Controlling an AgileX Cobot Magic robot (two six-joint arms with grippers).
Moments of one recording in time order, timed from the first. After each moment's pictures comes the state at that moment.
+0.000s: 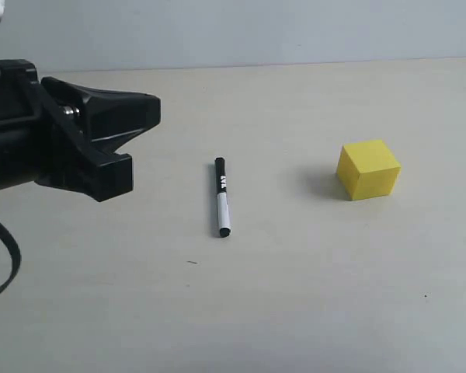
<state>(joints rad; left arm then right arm) -0.86 1.03 -0.59 0.11 -0.05 -0.31 0.07 0.01 0.00 -0.08 0.31 0.00</state>
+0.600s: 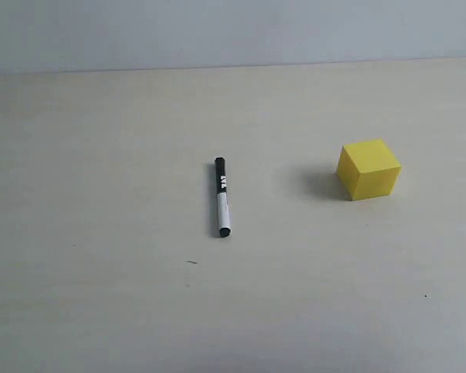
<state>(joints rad) -0.48 0.51 -0.43 0.11 0.03 -0.31 0.07 0.01 0.00 -0.08 0.31 0.00</state>
